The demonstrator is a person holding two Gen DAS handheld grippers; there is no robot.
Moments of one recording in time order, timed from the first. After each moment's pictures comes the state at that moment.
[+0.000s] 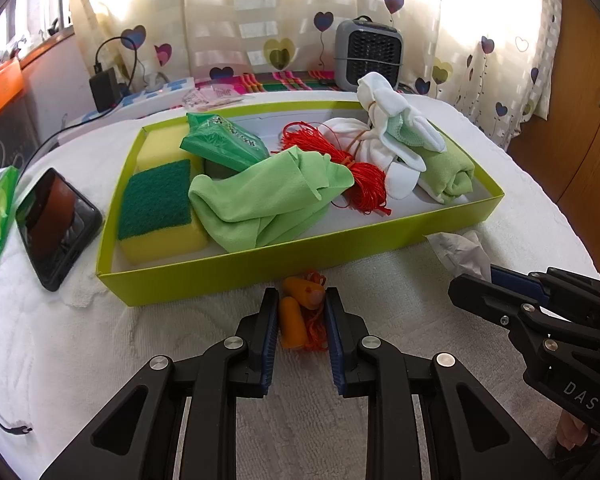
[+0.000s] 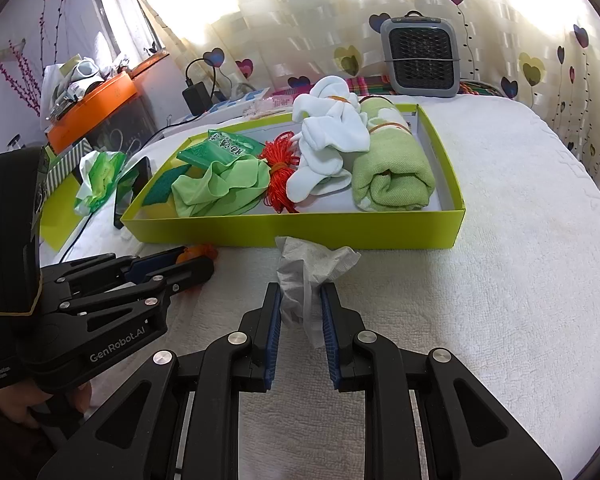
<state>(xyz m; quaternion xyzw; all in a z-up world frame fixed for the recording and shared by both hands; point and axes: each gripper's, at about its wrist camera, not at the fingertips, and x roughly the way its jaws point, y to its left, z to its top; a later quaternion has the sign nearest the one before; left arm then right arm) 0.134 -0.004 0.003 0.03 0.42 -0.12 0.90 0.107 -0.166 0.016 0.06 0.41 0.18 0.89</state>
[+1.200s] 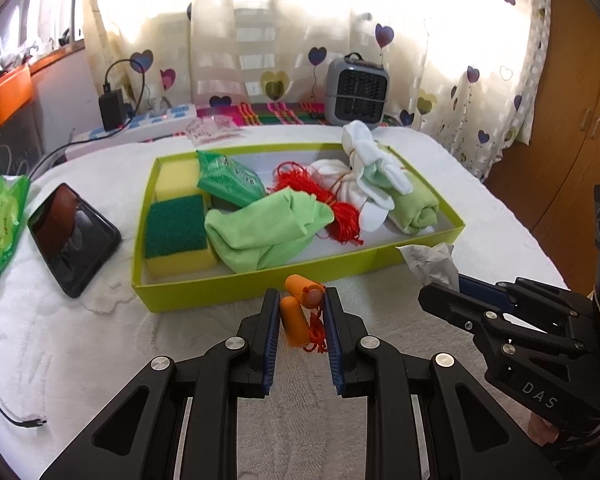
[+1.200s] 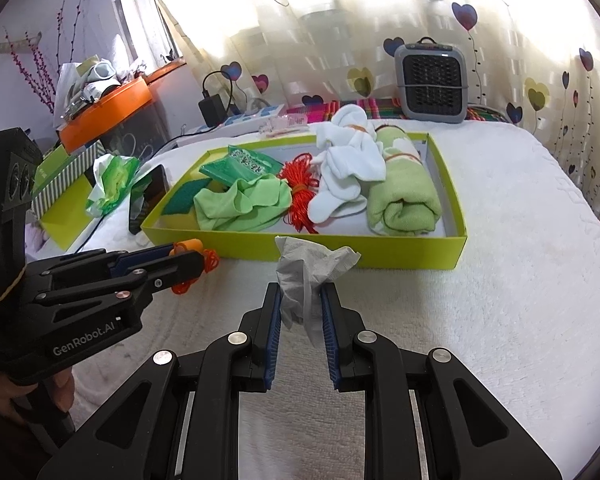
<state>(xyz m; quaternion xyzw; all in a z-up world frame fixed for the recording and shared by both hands) 0.113 0.006 0.038 0.00 0.39 -0.14 0.91 0.095 -0.160 0.034 0.04 0.37 0.19 0.91</state>
